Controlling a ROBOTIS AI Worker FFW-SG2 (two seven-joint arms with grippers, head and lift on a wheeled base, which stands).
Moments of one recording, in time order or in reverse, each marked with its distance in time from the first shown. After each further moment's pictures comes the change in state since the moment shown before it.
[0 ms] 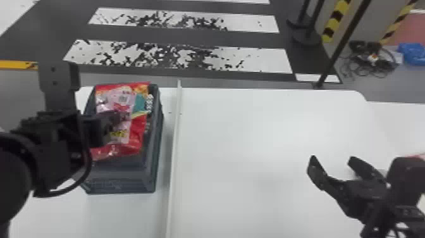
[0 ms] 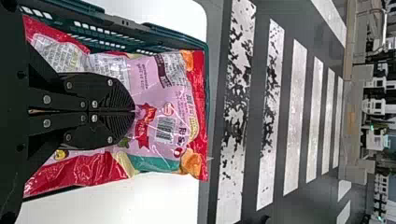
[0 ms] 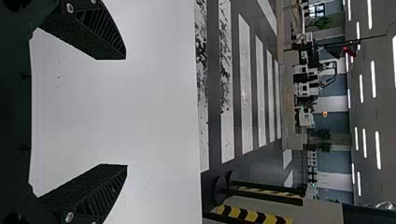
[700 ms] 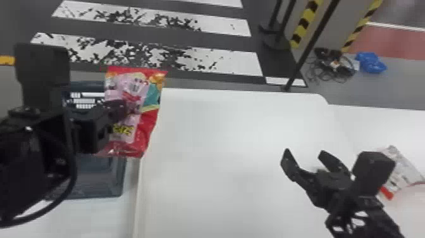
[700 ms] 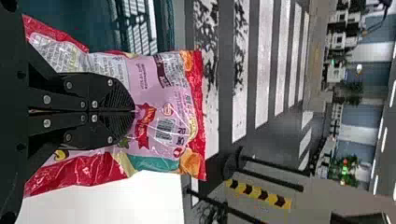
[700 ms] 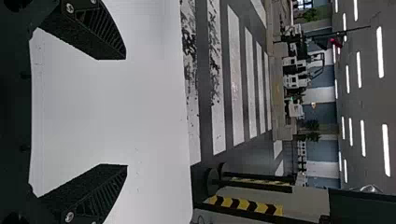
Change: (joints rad) left arm 0.043 -0.001 -0.159 -0.176 0.044 -0.009 -0.080; right arm -0.021 0.010 -0.033 0.007 -0.020 -0.021 -0.007
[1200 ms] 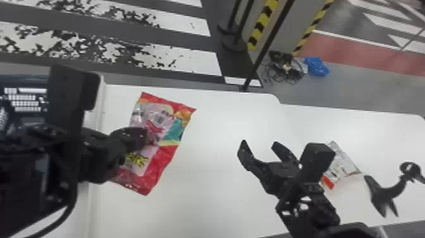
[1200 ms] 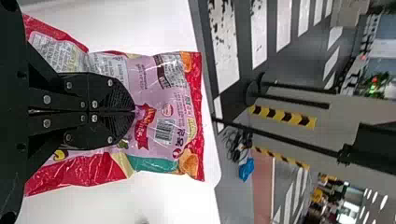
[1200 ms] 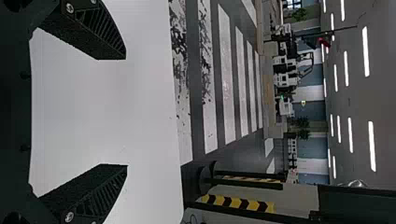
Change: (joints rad) left arm -0.034 0.012 -0.234 0.092 -0.059 0.003 -0.196; right arm -0.030 0.005 0.001 0.026 0.000 -0.036 0.000
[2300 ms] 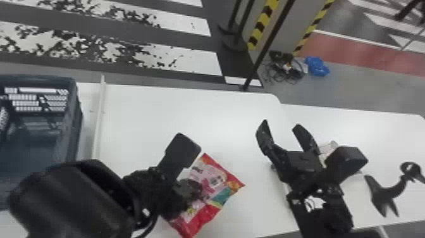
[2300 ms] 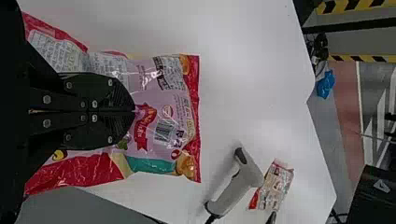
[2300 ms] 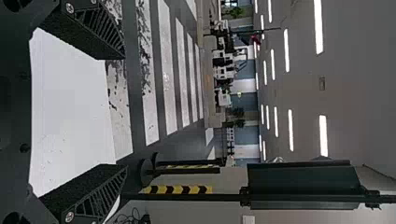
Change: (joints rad) left arm -0.151 -0.009 -0.449 0.487 -0.245 -0.223 -0.206; right arm 0.015 0.001 -0.023 0.060 -0.012 -0.343 0.000
